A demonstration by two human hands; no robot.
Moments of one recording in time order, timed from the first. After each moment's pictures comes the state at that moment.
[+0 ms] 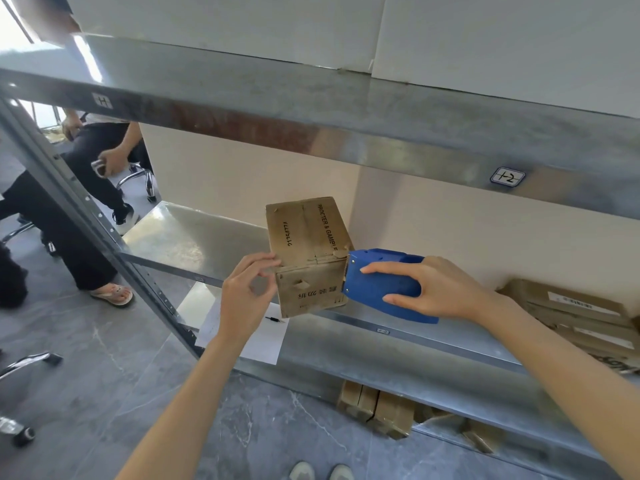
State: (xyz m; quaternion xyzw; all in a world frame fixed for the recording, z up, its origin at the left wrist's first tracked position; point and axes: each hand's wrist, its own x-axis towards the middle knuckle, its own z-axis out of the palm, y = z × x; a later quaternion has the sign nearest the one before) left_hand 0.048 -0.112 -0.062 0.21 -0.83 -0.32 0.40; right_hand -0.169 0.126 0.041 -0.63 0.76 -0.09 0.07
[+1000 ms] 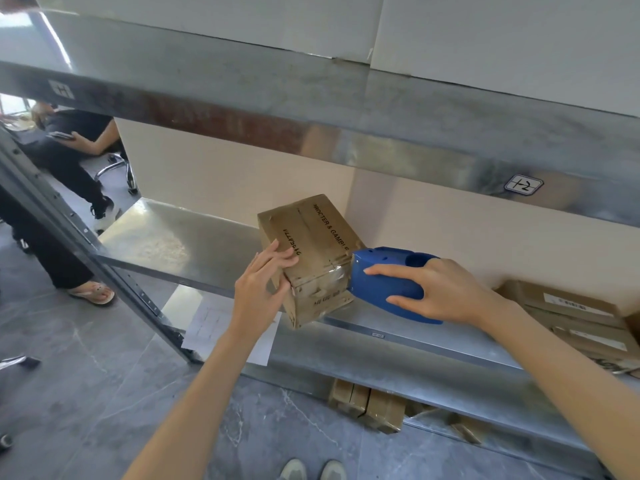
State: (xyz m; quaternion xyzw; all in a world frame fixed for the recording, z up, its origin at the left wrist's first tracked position) left_hand 0.008 -0.117 -0.078 0.16 -0.84 -0.34 0.39; right_hand -0.186 0.123 0.037 -0.61 0.79 -0.04 0.03
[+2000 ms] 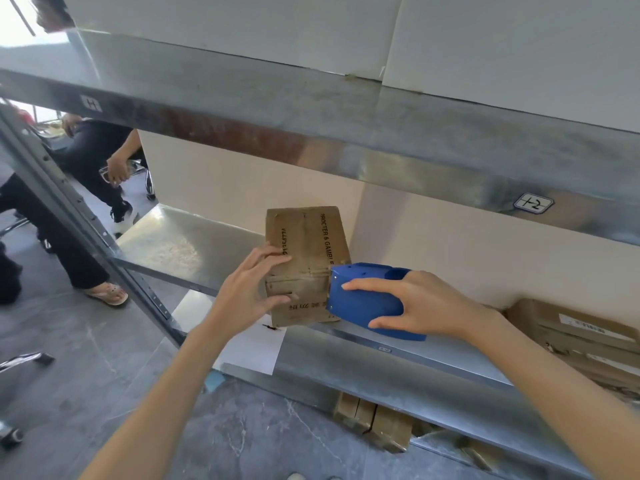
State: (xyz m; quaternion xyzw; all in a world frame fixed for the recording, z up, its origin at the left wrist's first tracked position) left_hand 0.030 -0.152 -0.053 0.15 -0.92 -0.29 0.24; right_hand -0.169 0.095 0.044 -0.66 0.75 -0.04 0.09
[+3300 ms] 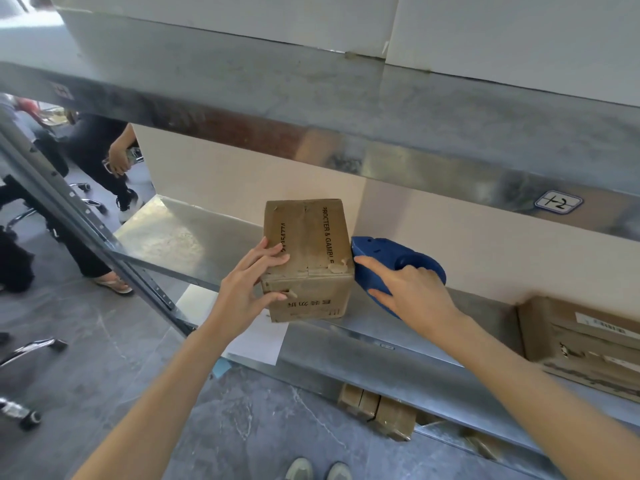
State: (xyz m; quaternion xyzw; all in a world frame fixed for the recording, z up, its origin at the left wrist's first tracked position) left_hand 0.026 -0.150 -0.067 0.15 -0.89 -0.34 0.26; right_hand -0.183 0.072 -0.009 -0.55 0.84 0.02 -0.03
